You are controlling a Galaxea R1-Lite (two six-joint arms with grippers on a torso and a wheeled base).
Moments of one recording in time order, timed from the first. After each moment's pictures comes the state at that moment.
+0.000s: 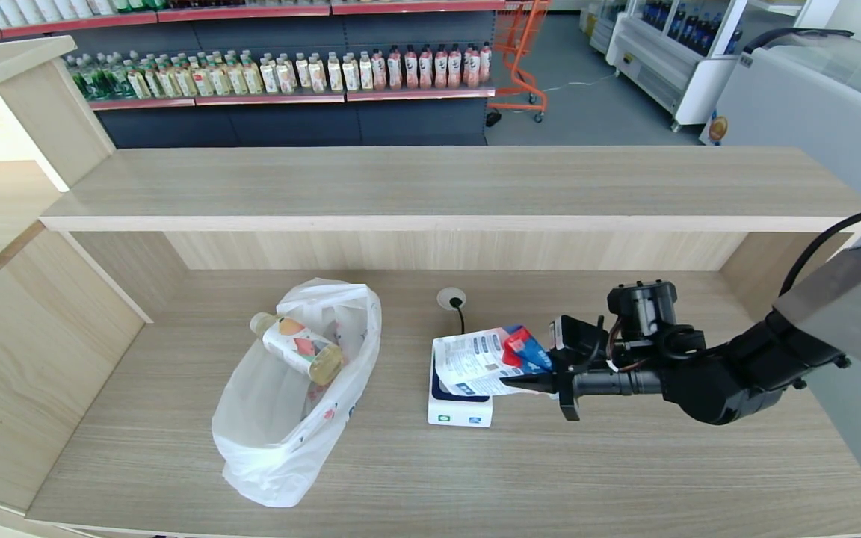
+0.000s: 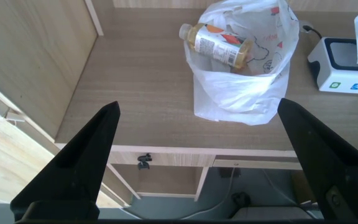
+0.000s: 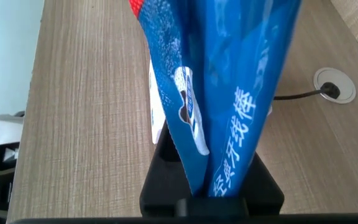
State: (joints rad) left arm 0.00 0.00 0.00 0.00 0.00 0.00; right arm 0.32 2.13 -0.94 -0.68 0.87 -0.89
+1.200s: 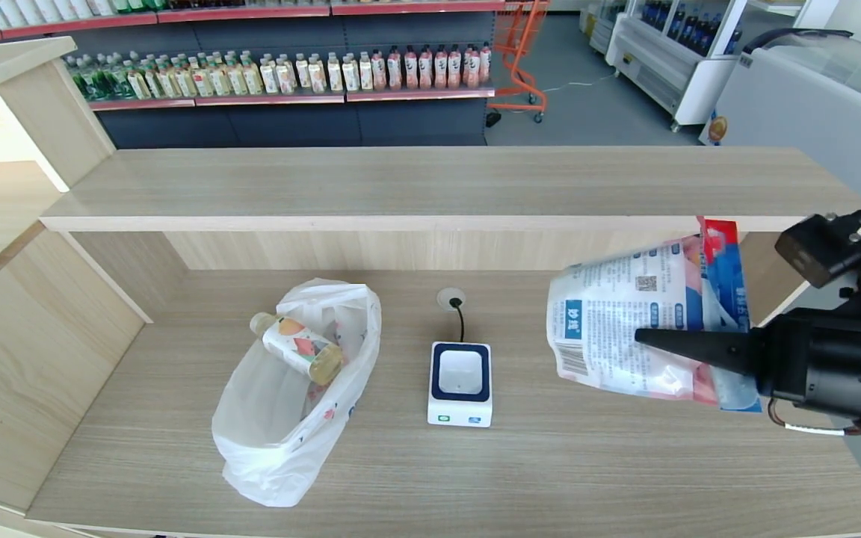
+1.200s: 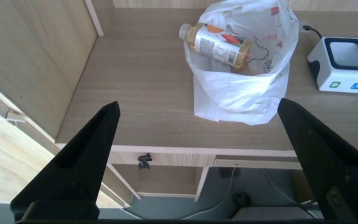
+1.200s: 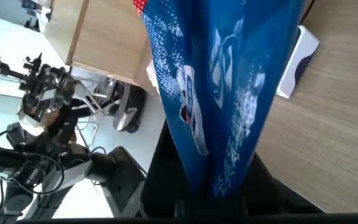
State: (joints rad) left arm 0.00 0.00 0.00 0.00 0.00 0.00; right arm 0.30 1.30 -0.59 -0.49 0.64 0.48
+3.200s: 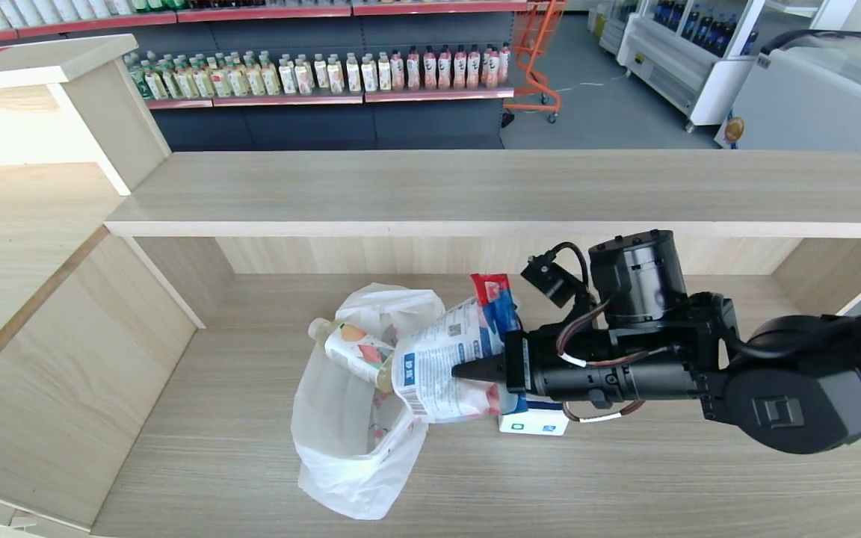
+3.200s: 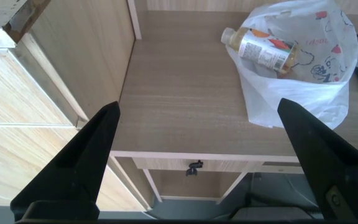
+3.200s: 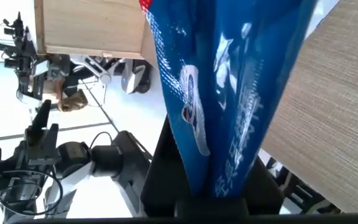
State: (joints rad) left arm 0.00 0.00 0.00 0.00 0.00 0.00; right arm 0.66 1.81 -0.97 -0.38 0.46 0.58
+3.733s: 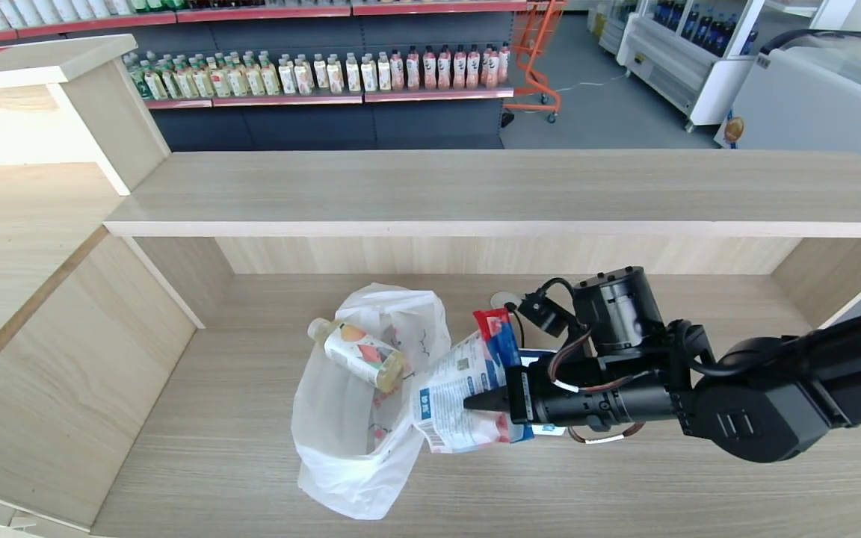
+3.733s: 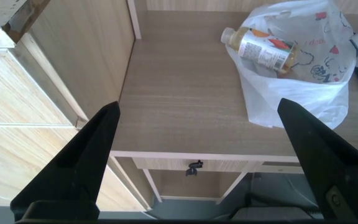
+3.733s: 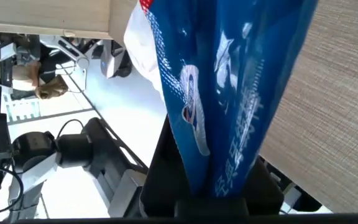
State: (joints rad) left arm 0.00 0.00 0.00 0.00 0.00 0.00; right arm 0.62 1.88 -0.92 -0.38 0.46 0.49
